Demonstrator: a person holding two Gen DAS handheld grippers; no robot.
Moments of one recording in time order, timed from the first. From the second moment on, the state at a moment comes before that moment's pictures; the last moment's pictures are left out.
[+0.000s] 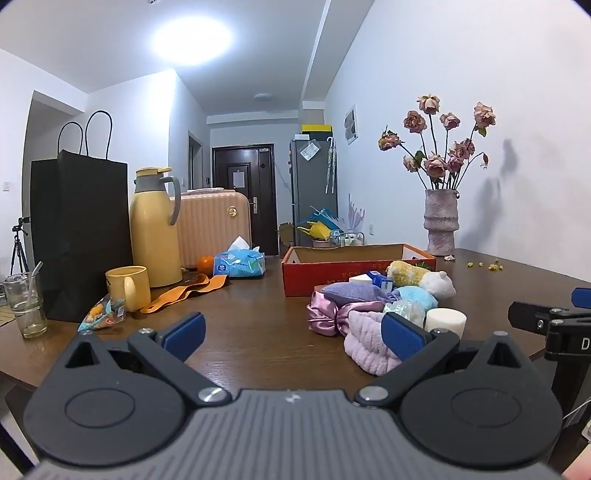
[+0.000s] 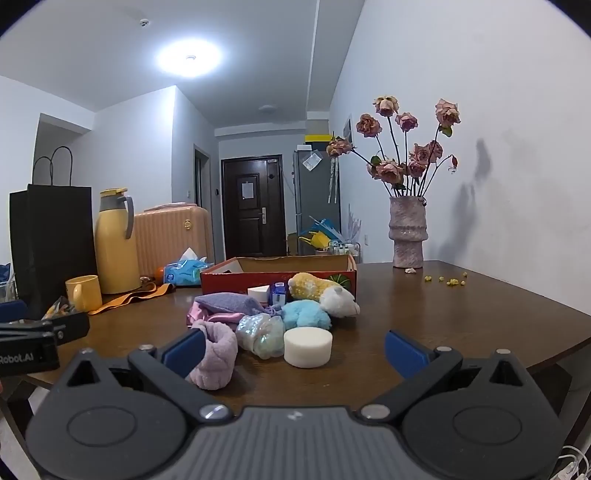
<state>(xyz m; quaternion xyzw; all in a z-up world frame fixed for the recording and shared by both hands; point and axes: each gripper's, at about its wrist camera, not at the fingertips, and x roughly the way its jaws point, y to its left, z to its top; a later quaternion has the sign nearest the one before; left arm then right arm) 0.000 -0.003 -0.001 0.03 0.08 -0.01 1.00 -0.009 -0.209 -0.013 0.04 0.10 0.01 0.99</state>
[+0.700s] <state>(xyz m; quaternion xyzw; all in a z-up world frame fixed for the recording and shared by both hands) 0.000 -0.003 -0.002 0.03 0.08 -0.01 1.00 -0.006 -0.209 -0.013 0.03 0.10 0.01 0.99</state>
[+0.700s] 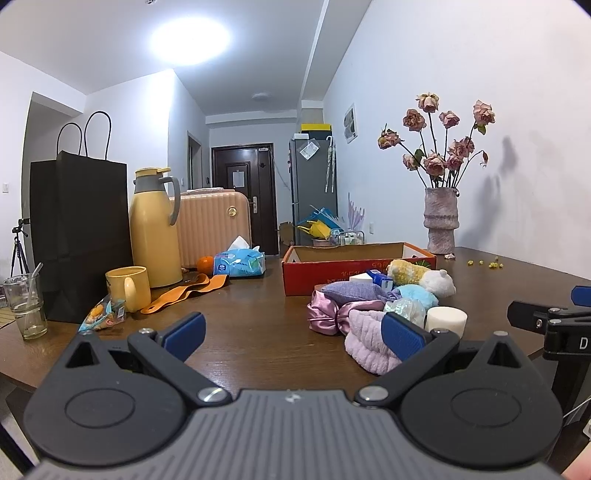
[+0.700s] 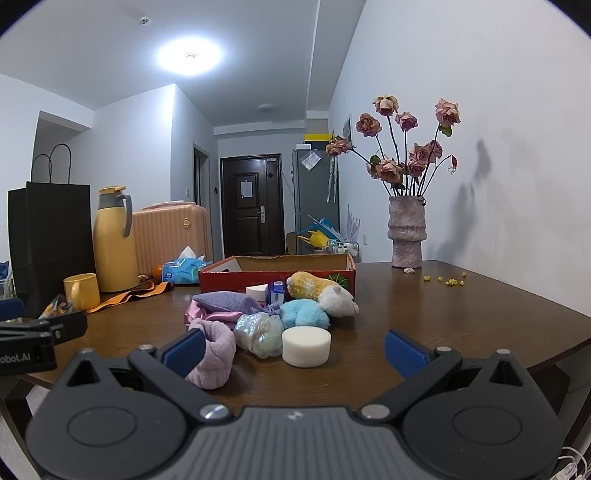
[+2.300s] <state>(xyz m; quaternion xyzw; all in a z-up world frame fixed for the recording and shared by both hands) 0.000 -0.003 -0.002 0.03 0.08 -0.01 1.00 -0.008 -0.210 -0.015 0.04 0.10 0.01 0.99</state>
